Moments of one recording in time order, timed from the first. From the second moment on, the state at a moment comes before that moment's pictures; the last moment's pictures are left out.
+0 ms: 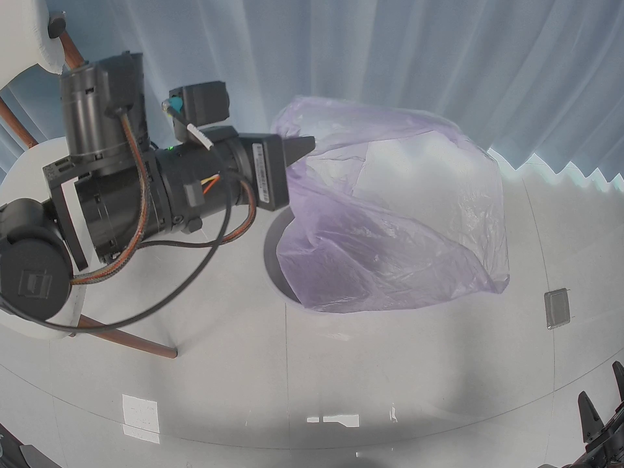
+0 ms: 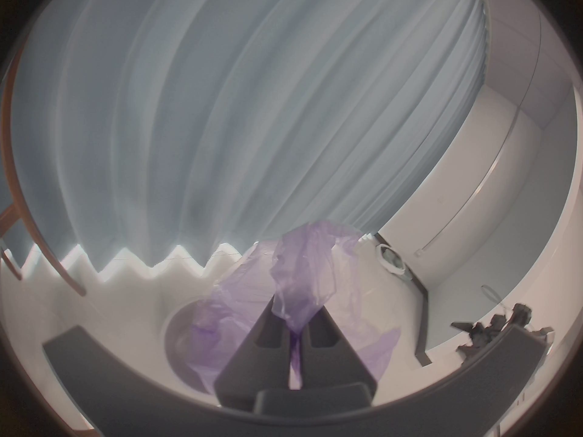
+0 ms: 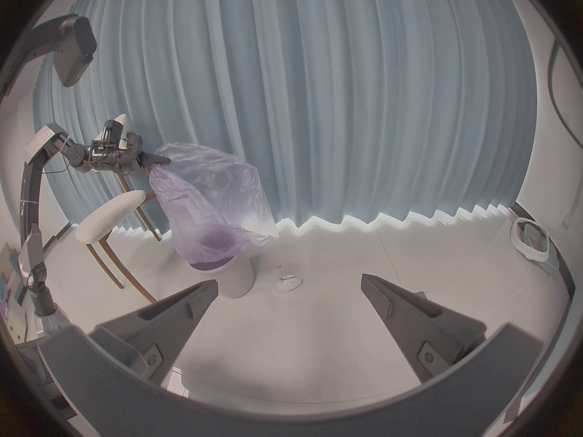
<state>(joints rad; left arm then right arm) -0.66 1.61 -1.11 -0.49 -0.12 -0.15 0.00 0.02 -0.02 0.00 -0.01 0.04</state>
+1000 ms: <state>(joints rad) -0.58 1.70 -0.87 -0.85 -0.02 -0.21 0.00 0.02 -0.02 0.00 -0.01 0.04</state>
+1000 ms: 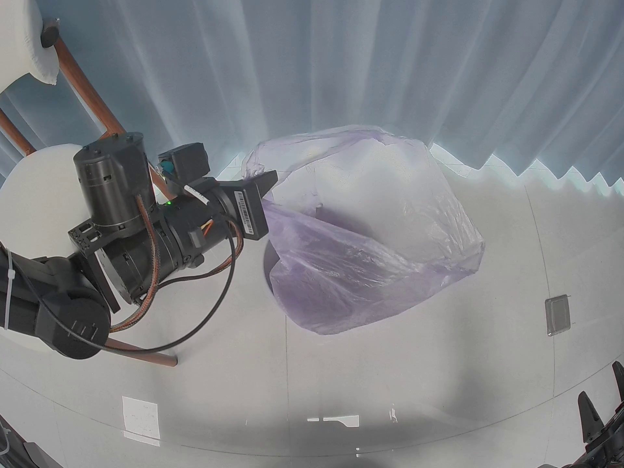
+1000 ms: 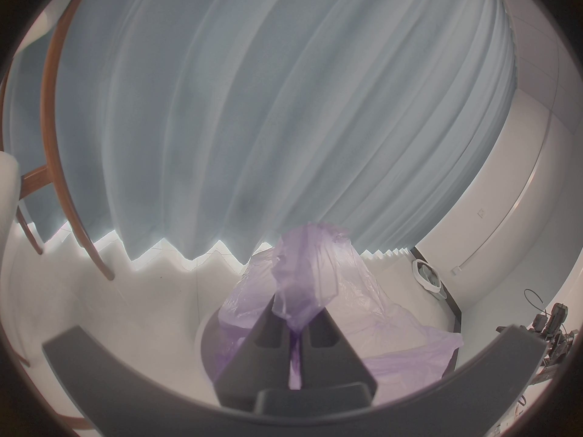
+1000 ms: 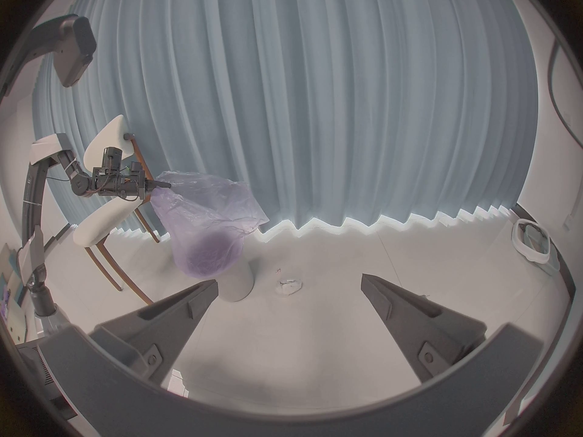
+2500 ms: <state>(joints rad) -0.65 1.75 -0.62 -0.98 -0.06 -0.12 0.00 0.02 -0.02 0.00 -0.03 0.04</state>
